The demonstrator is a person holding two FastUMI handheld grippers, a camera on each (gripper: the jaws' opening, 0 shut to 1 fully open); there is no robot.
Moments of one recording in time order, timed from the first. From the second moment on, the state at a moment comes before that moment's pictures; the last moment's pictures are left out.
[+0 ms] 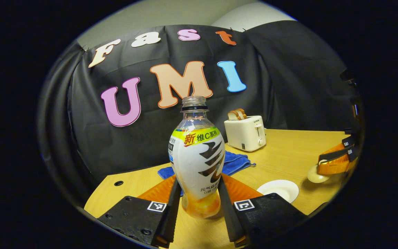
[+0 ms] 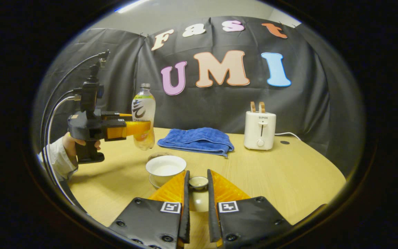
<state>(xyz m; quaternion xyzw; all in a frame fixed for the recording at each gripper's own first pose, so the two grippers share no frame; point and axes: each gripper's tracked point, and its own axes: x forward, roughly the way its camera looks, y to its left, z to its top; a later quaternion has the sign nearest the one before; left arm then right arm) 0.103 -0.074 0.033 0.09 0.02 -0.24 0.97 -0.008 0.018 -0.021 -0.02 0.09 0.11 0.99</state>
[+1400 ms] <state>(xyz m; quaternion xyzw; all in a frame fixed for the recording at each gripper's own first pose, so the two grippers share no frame) 0.140 -0.089 -0.019 0.00 0.06 -0.22 0.97 -0.013 0.022 -0.022 -0.03 0.09 0.12 0.99</state>
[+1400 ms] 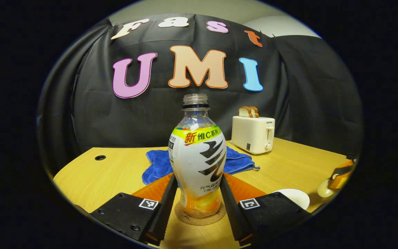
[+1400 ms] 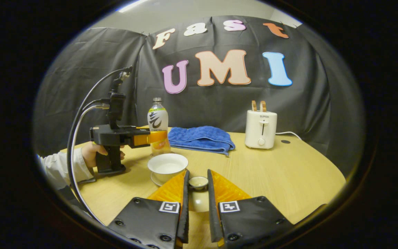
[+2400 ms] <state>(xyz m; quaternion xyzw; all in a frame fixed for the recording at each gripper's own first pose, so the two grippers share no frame) 0.076 -0.055 0.006 -0.01 0.03 -0.20 0.98 0.026 0.074 0.003 -0.01 0.07 0.16 0.99</state>
